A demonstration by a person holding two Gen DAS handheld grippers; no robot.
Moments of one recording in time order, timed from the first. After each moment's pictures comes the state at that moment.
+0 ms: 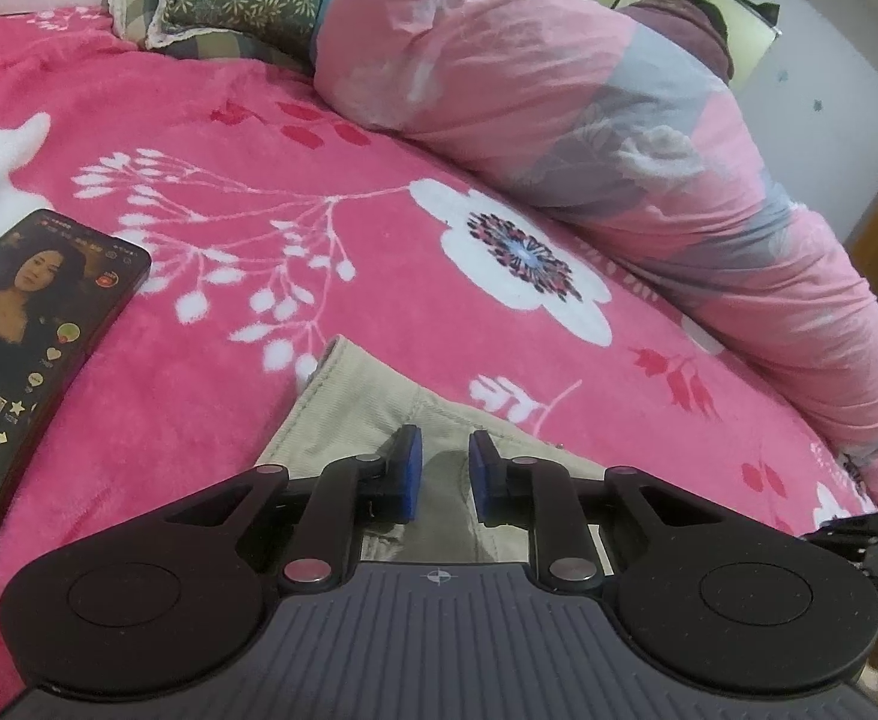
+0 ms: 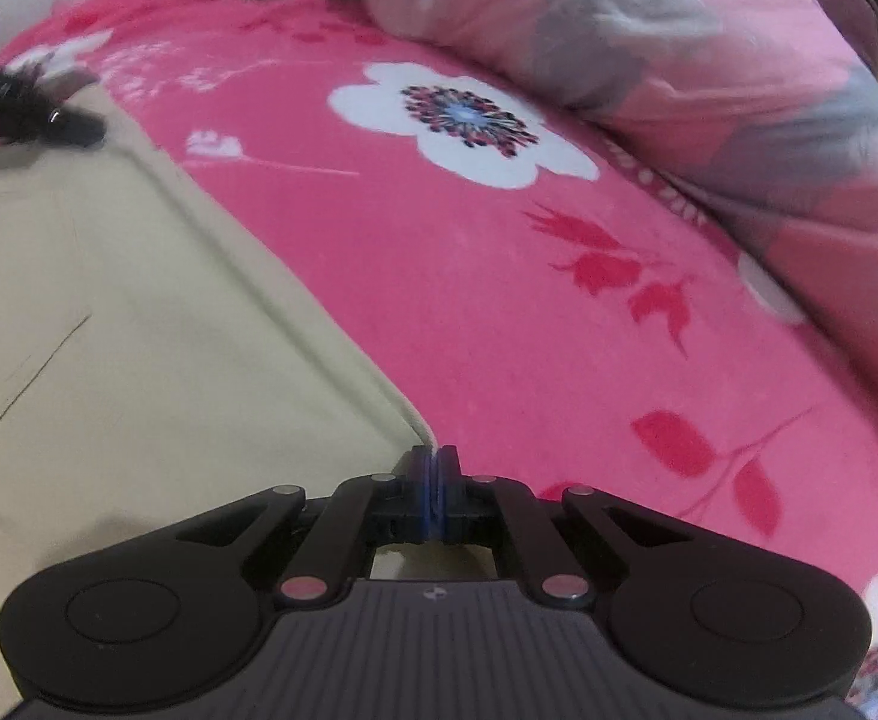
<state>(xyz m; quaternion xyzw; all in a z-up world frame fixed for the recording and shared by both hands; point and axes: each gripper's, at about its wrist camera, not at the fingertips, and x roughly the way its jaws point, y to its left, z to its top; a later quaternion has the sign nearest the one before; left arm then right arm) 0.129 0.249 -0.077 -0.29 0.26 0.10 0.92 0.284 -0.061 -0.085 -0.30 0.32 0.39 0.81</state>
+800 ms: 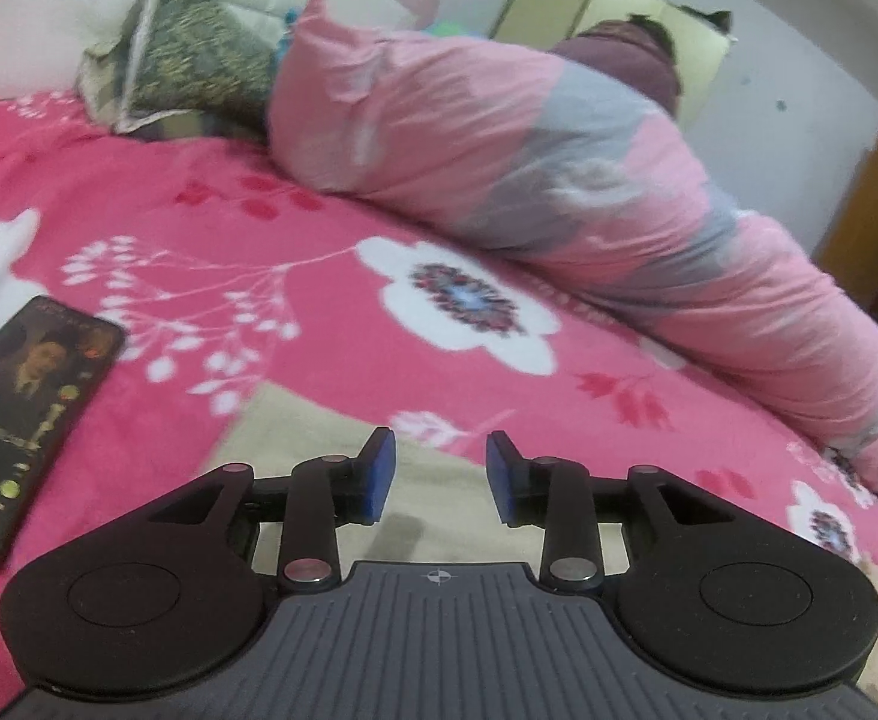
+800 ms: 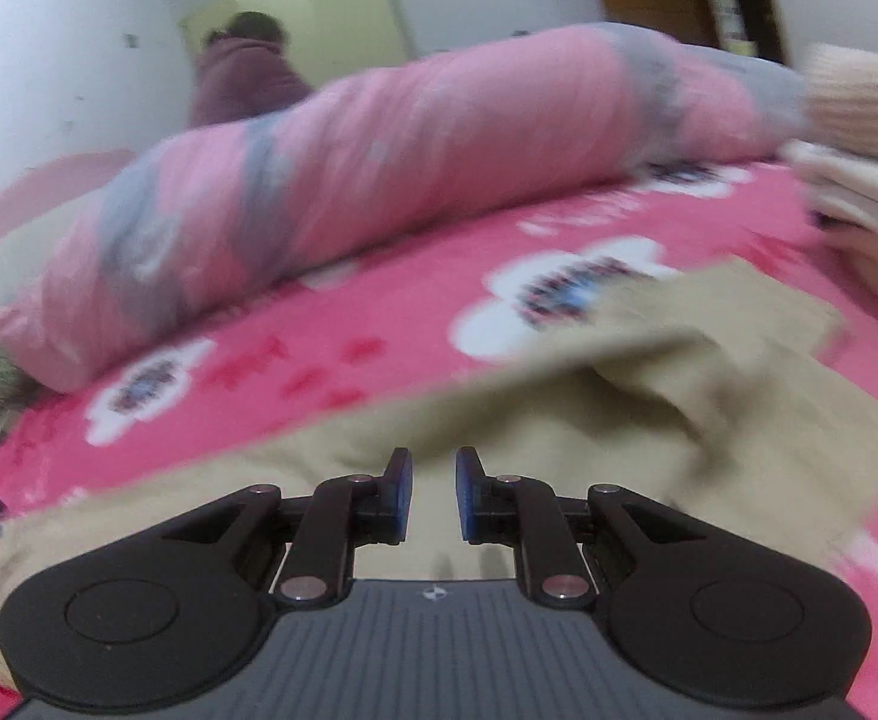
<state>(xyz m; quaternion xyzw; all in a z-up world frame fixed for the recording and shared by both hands) 0.109 0.195 -0.027 -0.23 0.22 0.09 0.94 0.133 -0.316 -0.020 0.13 0.29 0.07 0.95</state>
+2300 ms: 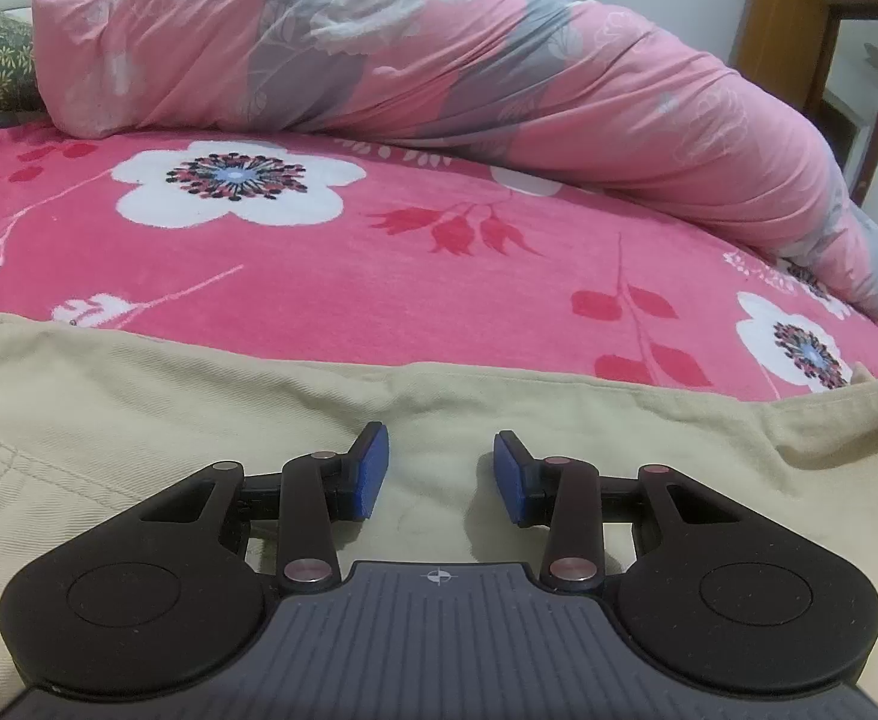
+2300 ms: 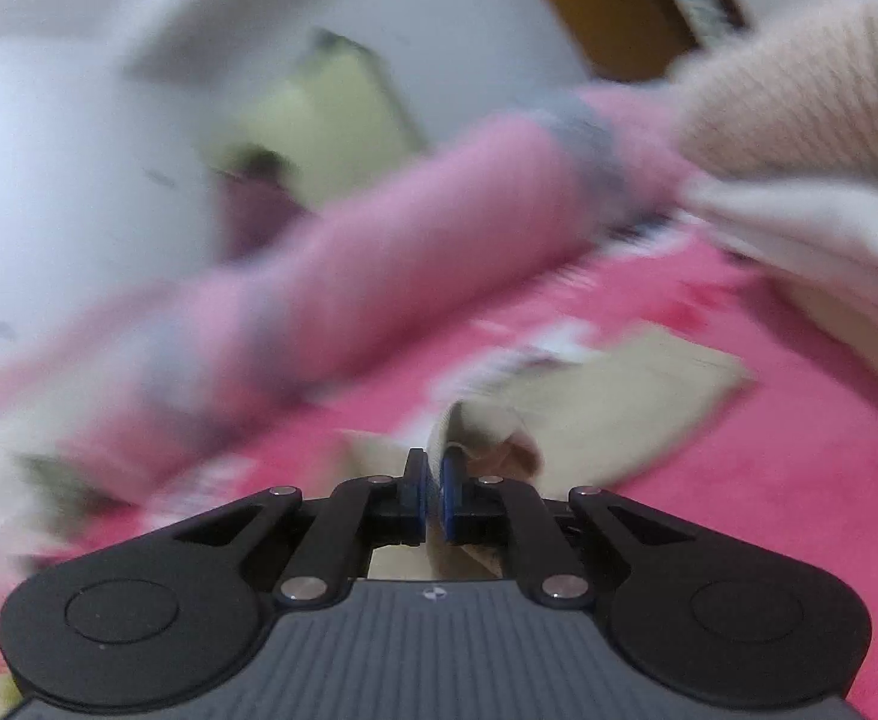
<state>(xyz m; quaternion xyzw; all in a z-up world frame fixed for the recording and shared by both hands) 0.198 0.063 -0.083 -0.12 0.30 0.00 0.95 0.103 -0.480 -0.010 0.24 0.18 0.19 0.94</state>
